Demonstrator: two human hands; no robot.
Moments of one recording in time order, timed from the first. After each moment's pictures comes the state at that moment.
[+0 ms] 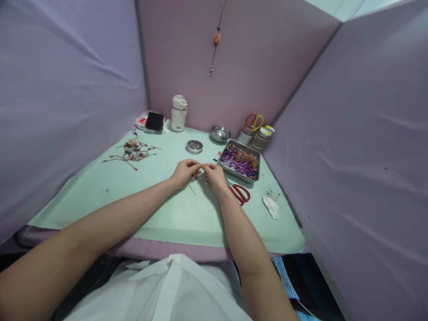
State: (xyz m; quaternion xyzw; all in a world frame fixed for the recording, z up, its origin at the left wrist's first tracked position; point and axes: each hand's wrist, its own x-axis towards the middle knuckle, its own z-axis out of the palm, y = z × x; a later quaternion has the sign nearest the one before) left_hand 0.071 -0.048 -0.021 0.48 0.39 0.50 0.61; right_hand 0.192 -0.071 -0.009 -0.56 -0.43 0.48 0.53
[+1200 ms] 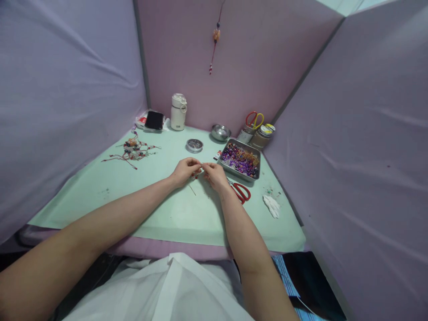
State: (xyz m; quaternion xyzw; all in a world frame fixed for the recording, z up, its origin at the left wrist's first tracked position) left_hand 0.069 -0.051 -0.015 0.51 0.39 0.49 0.60; right_hand 0.195 -0.075 -0.003 -0.52 -0.44 0.53 0.51
